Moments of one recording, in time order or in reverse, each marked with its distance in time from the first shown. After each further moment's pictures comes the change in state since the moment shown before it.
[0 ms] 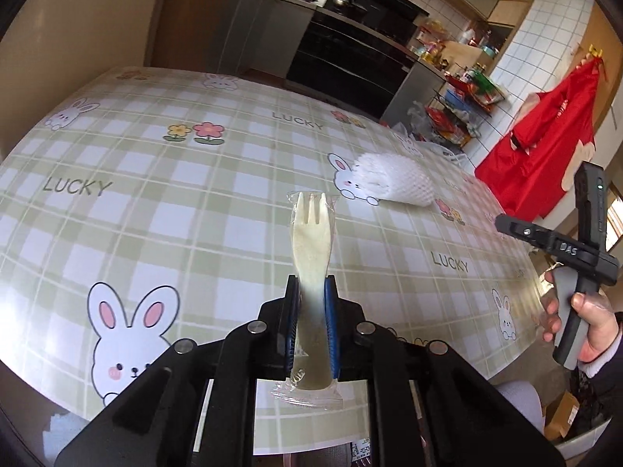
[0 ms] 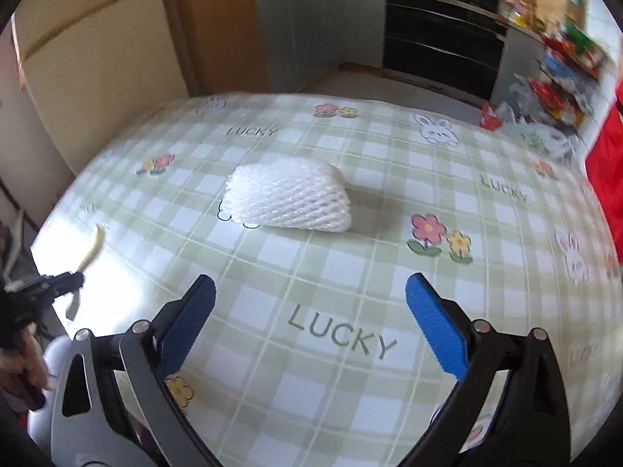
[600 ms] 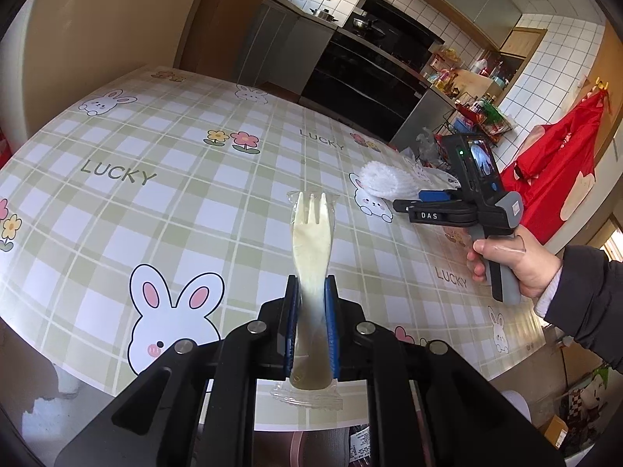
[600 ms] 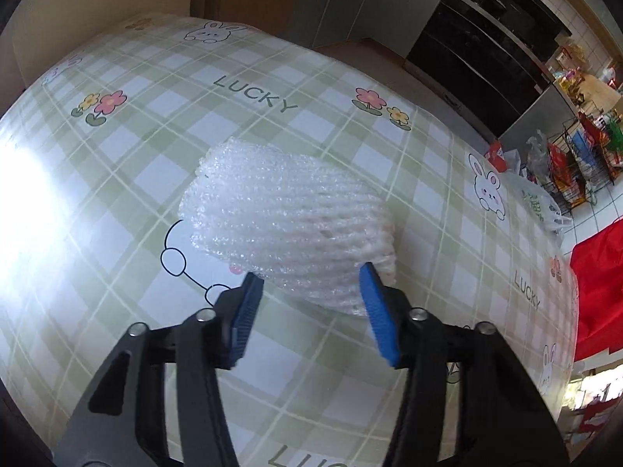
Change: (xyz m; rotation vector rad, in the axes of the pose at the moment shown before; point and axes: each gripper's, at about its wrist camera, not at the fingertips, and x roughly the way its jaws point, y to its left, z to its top) left arm -0.036 0.022 -0.015 -0.076 -0.065 -0.008; right arm 0.125 0.042 0.074 -0.222 0.154 -0.157
